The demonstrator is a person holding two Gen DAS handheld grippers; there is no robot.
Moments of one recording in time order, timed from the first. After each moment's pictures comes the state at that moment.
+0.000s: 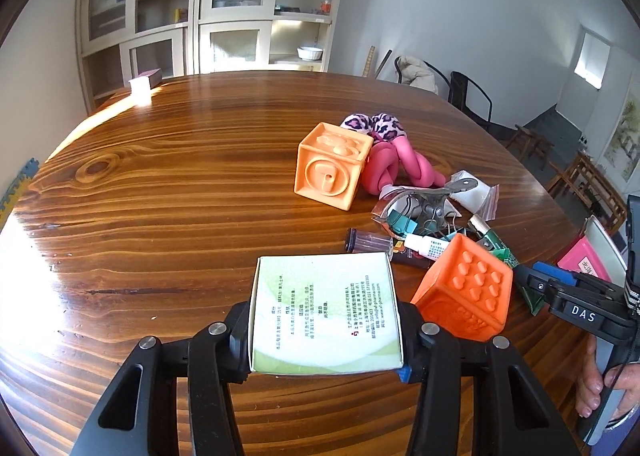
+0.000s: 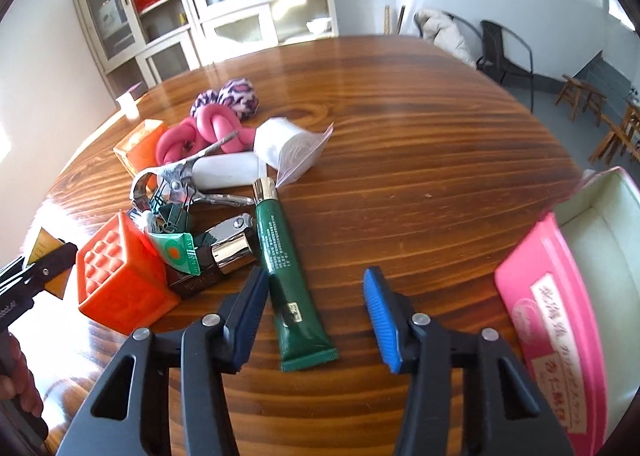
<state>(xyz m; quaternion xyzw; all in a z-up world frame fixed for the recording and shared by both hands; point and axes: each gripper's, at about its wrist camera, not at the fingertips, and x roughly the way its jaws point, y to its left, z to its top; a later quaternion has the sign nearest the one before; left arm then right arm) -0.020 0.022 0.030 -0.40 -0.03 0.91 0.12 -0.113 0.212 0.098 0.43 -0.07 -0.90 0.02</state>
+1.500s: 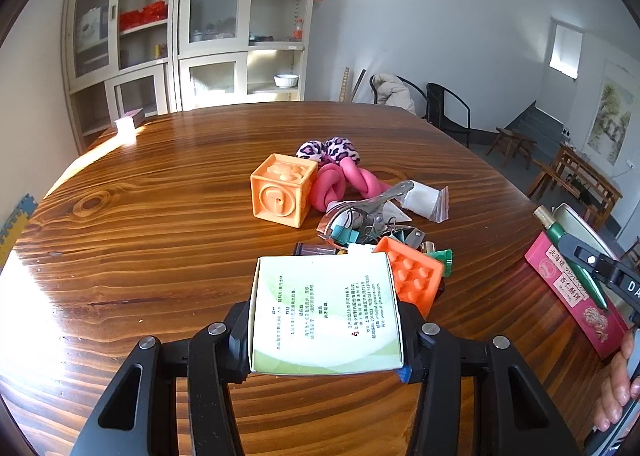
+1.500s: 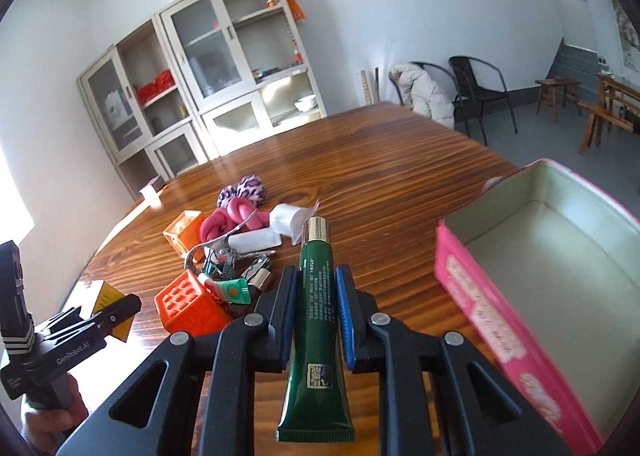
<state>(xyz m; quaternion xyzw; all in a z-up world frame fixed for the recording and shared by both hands) 0.021 0.058 0.056 -0.35 0.00 0.93 0.15 -0.012 0.247 0.158 0.27 -0.15 -0.95 -0.02</state>
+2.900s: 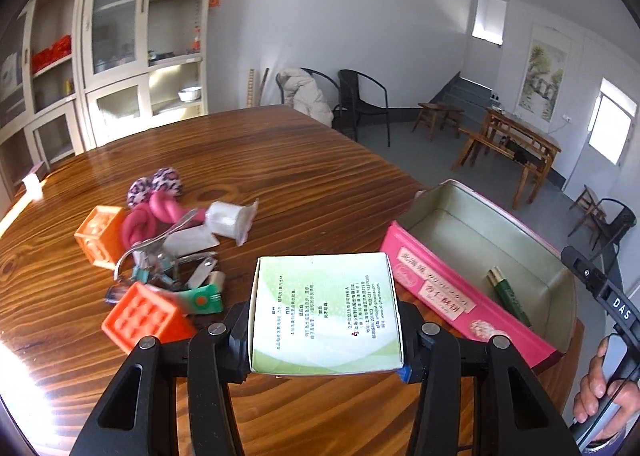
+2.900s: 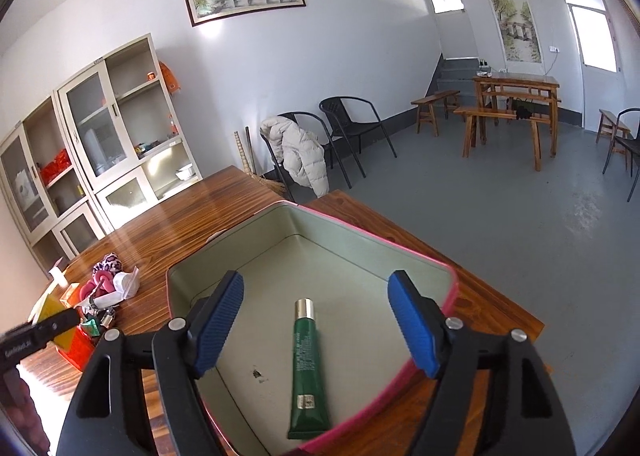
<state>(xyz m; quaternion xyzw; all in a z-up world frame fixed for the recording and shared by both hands) 0.052 0.240 0.088 -0.34 0.05 0.89 0.29 0.109 0.403 0.160 0.20 -0.18 -0.94 -0.22</state>
